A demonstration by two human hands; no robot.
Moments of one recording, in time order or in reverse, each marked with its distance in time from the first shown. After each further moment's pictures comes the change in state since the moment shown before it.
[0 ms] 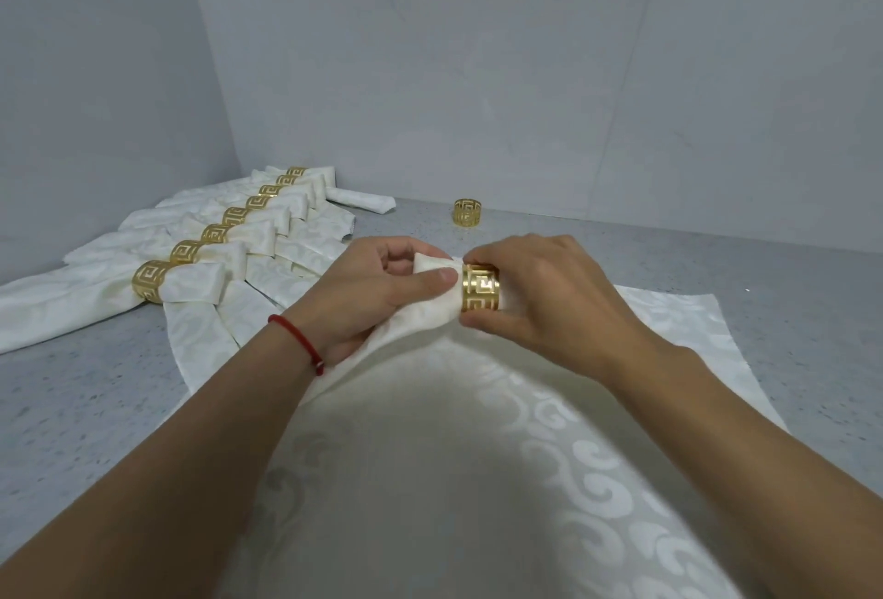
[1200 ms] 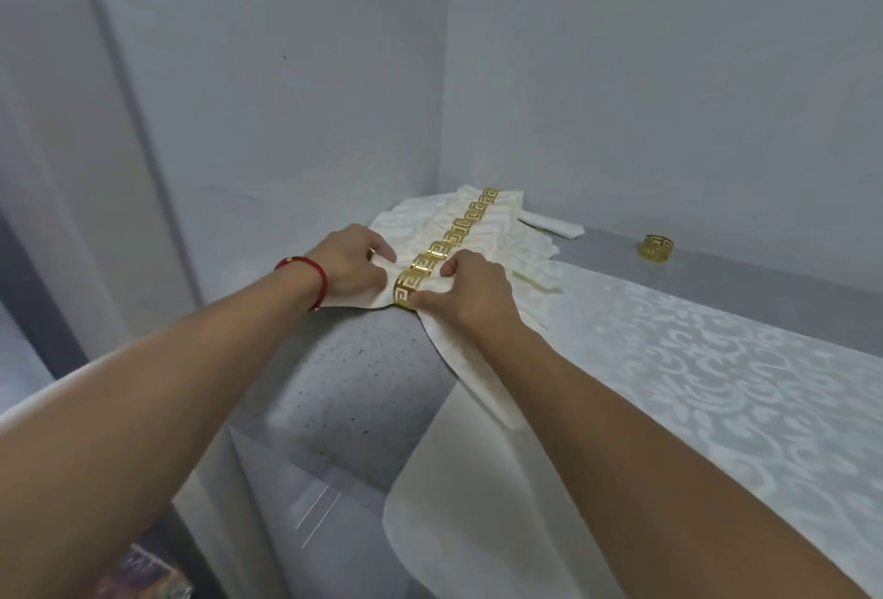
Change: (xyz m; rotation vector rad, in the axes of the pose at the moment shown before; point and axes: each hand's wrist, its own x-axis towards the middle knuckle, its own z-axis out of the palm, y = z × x) left_hand -0.085 0.025 -0.267 0.995 0.359 -0.210; right_hand 0.139 -0.253 0.121 0.479 -0.175 0.399
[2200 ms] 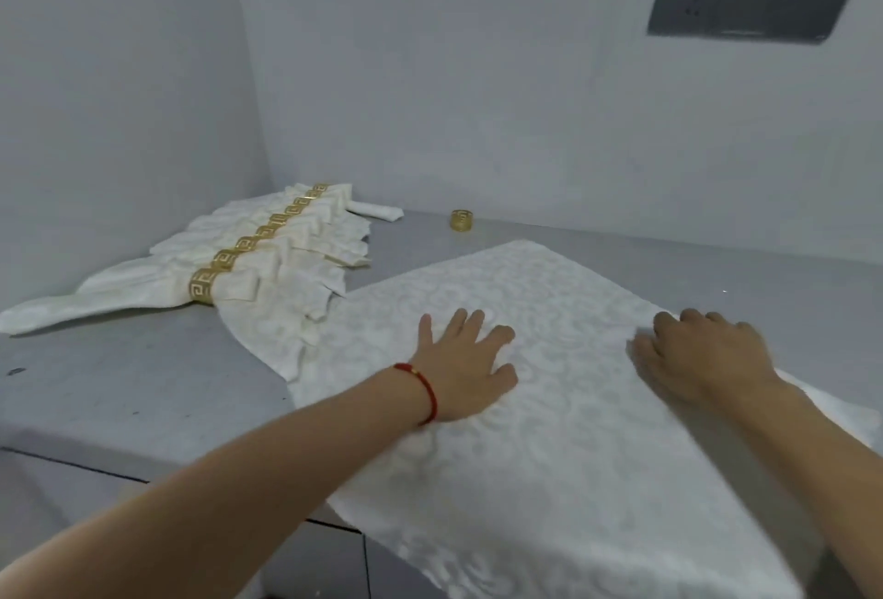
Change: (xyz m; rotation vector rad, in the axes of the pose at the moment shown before) left_hand -0.127 0.236 0.235 0.378 -0.321 0.609; right_hand -0.206 0.300 -0.282 -0.970 0.122 0.457
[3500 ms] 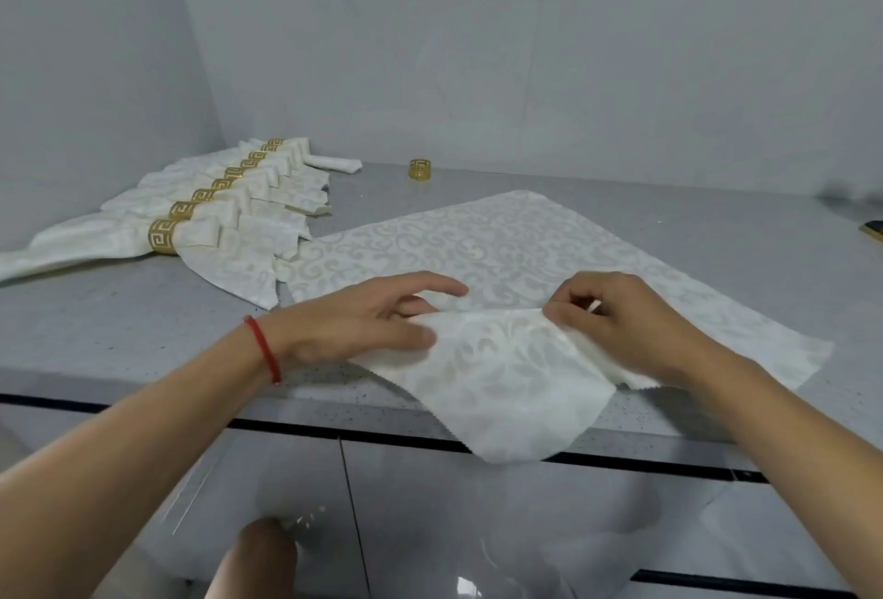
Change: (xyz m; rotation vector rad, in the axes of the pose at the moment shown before) left_hand -0.110 -0.001 -0.053 -0.847 -0.240 0.250; right_hand -0.101 -0.006 -0.032 0.865 -0.067 -0.408
